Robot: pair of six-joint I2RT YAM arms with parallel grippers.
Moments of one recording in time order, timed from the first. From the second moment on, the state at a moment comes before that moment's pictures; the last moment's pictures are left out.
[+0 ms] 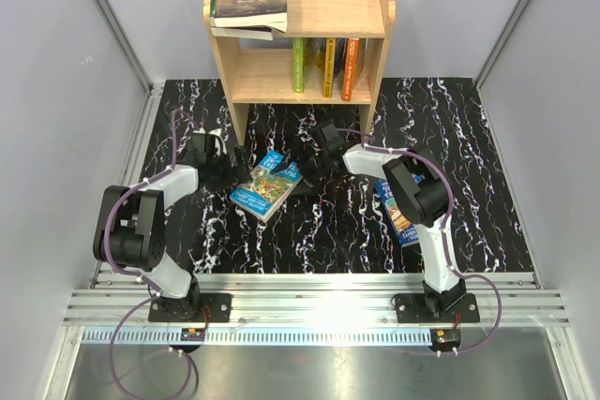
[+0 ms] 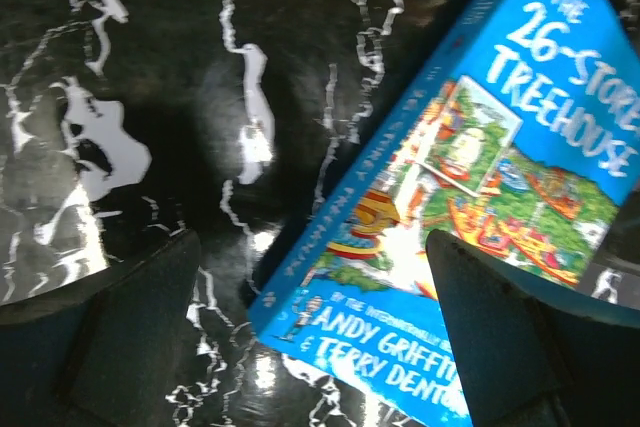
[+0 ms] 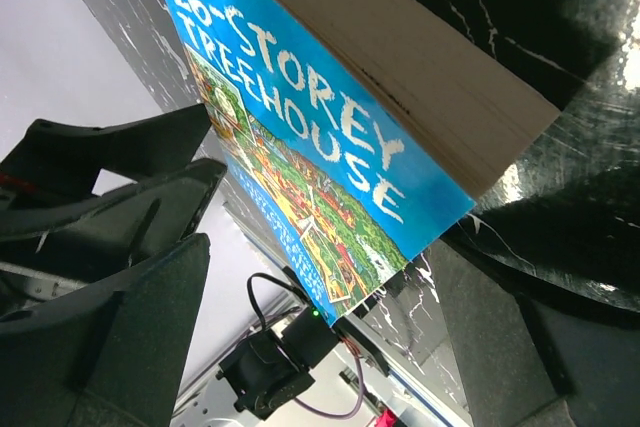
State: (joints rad) left arm -0.12 1.59 0.84 -0.19 0.21 -0.36; right arm 0.60 2.16 1.40 -0.11 -0.54 1.21
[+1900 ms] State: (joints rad) left arm -0.22 1.09 0.70 0.11 0.95 -0.78; right arm 0.63 1.44 1.17 -0.26 -0.55 1.08
